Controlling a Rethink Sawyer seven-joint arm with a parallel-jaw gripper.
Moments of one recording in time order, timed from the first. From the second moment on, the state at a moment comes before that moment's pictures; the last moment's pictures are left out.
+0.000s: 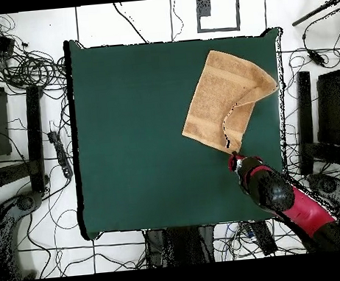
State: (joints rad) arm -1.02 -0.49 0.33 1.99 -0.24 0.01 1.28
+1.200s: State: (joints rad) arm -1.08 -0.50 0.33 2.00 -0.24 0.05 1.28
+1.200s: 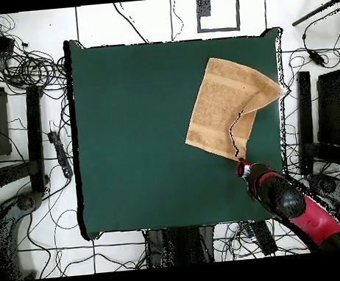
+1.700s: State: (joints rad) arm -1.14 -0.50 0.35 2.01 -0.24 0.07 1.28
